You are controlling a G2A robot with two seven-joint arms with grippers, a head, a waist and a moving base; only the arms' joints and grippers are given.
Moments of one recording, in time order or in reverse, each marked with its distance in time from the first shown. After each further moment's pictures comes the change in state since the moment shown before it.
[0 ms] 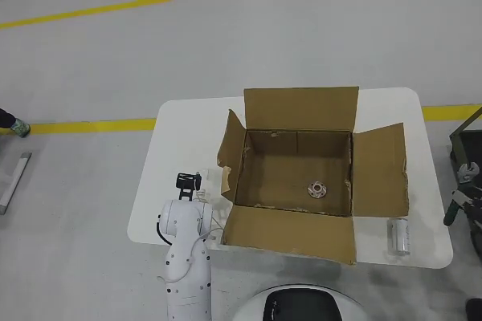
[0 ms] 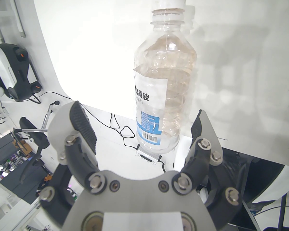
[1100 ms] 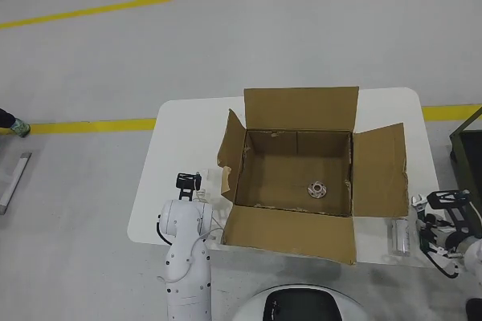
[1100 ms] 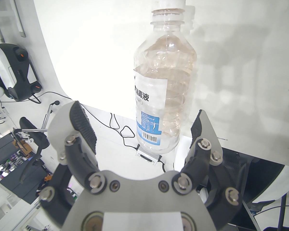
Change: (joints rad) left arm 0.000 0.000 0.000 0.000 0.000 0.000 0.000; right arm 0.026 0.041 -0.262 0.179 -0.361 0.005 -0.011
